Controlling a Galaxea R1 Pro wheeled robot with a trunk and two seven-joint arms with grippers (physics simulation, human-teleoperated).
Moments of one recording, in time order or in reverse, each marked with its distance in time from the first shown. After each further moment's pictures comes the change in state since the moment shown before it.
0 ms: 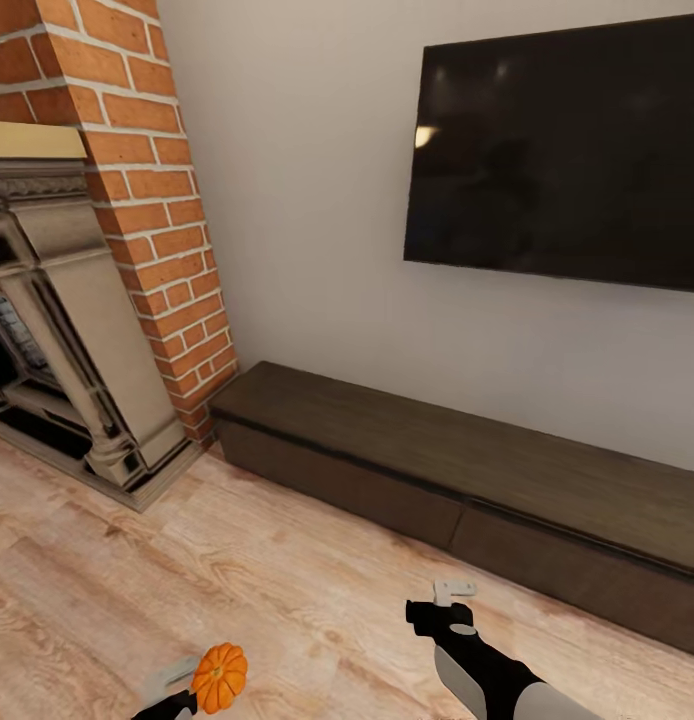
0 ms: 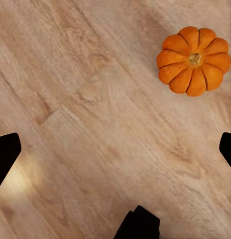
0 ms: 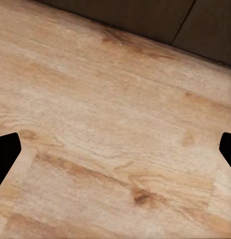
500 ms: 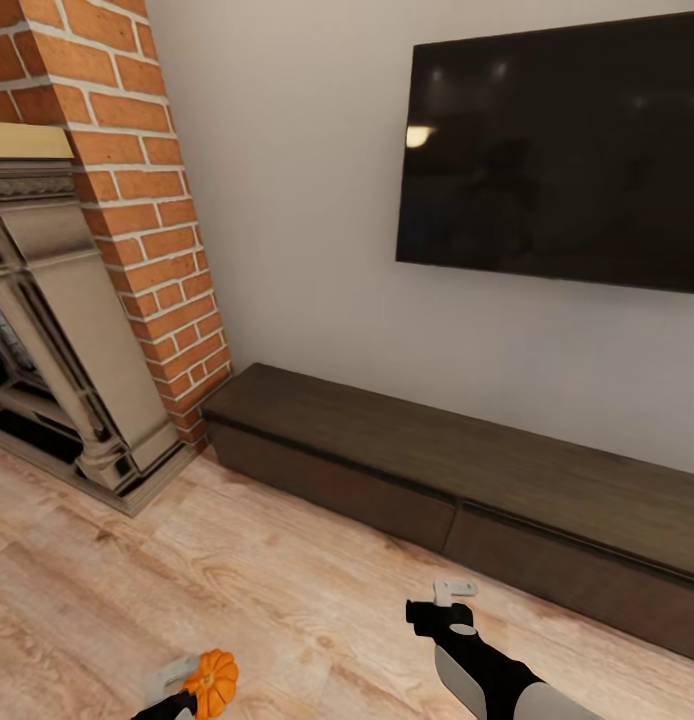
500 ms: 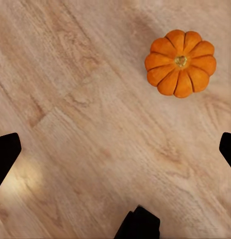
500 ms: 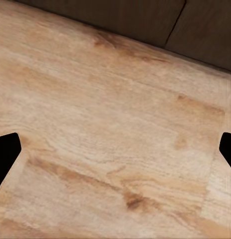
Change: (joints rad) left arm 0.000 0.001 -0.002 0.000 0.000 0.000 0.000; right arm 0.000 0.000 -0.001 0.000 -0.001 0.000 0.001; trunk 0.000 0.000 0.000
